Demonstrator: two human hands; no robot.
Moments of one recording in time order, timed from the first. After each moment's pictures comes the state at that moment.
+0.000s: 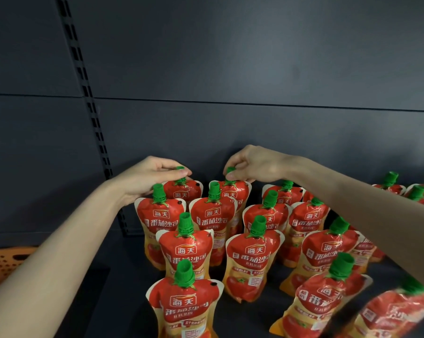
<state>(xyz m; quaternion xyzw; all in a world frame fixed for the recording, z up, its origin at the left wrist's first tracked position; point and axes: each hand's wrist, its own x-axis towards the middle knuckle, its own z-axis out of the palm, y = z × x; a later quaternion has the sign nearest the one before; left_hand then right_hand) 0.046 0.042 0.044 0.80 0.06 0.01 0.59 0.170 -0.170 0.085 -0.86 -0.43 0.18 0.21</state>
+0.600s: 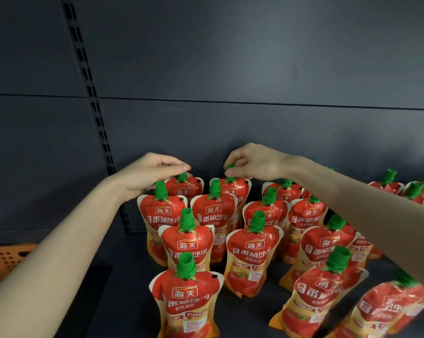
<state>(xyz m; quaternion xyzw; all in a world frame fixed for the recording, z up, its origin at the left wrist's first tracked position) 0.041 0.036 0.049 0.80 0.09 0.03 0.59 0.161 -0.173 0.086 -0.87 -0.43 0.15 0.21</state>
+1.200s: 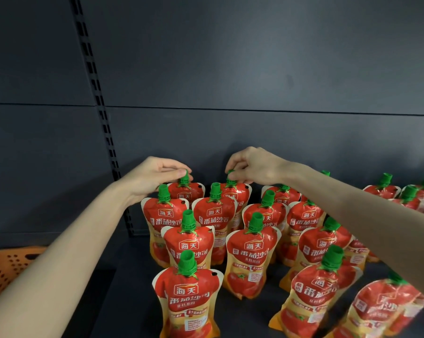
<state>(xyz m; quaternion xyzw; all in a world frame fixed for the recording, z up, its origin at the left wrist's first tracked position) 0.041 0.038 0.046 0.79 0.07 0.08 0.60 0.157 -0.176 0.087 -0.87 -0.43 0.10 0.23</state>
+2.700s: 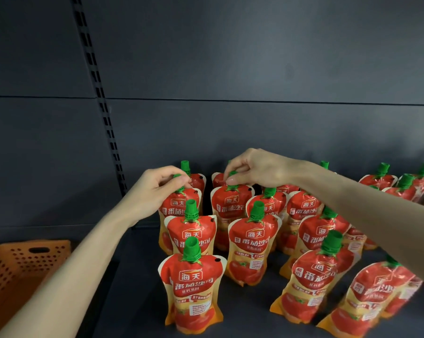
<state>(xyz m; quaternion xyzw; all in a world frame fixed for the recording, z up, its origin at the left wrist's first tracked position) 0.002 0.012 0.021 0.83 0.01 0.19 0.53 0.135 -0.187 0.083 -0.84 -0.47 0.16 0.22</state>
